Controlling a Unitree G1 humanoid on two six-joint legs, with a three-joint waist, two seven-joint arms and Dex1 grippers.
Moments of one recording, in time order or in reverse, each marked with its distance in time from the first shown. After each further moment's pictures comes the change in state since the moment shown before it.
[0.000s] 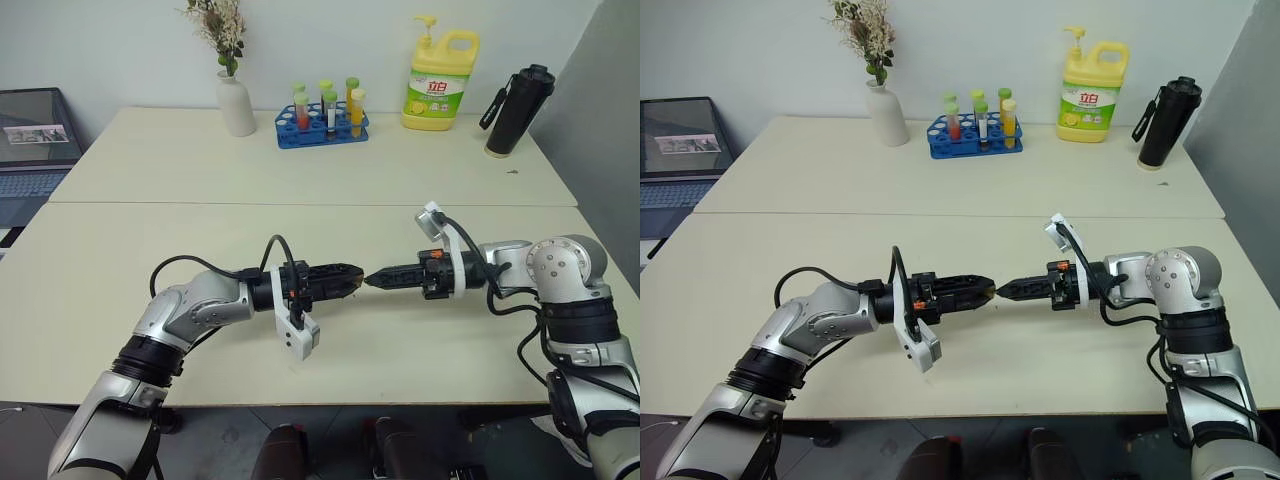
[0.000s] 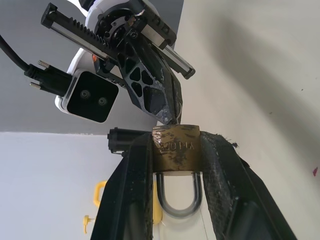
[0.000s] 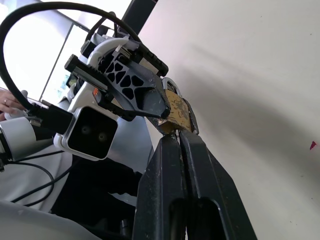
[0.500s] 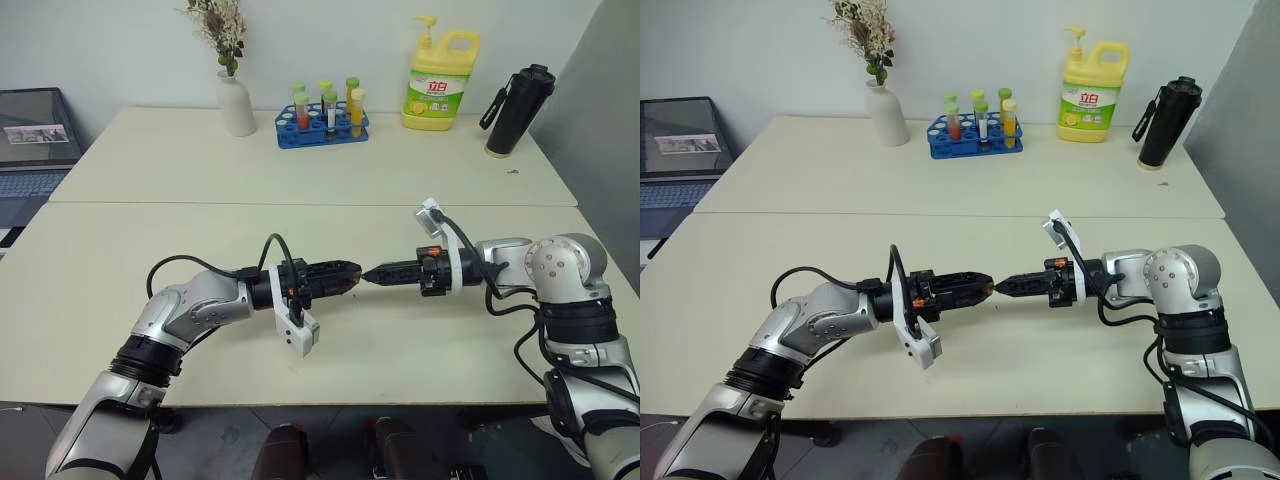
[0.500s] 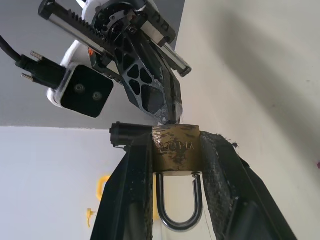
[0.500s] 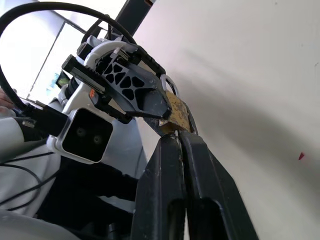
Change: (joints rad) left arm 0.006 0.008 -0.001 0.001 0.013 0.019 0.023; right arm 0.024 -0.048 0.062 -0.090 -0.073 -0.138 0.040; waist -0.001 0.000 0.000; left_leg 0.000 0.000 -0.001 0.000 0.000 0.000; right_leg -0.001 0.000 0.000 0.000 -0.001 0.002
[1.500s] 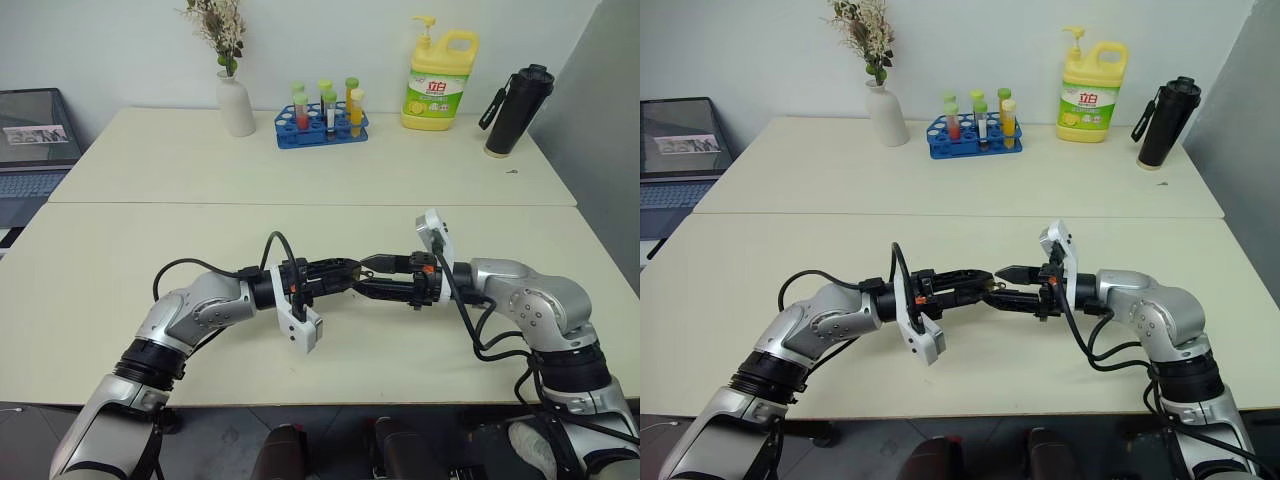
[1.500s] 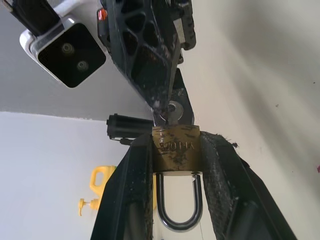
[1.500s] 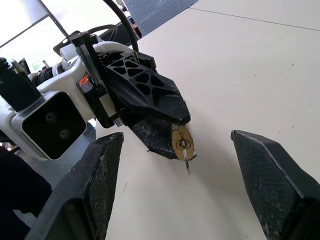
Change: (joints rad) left arm 0.010 -0.021 -0.003 -0.008 -0.042 0.050 -0.025; right arm 0.188 0.091 0.033 -0.142 -0.155 -0.395 0.014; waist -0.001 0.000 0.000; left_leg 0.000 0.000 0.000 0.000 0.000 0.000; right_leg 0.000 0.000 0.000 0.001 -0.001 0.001
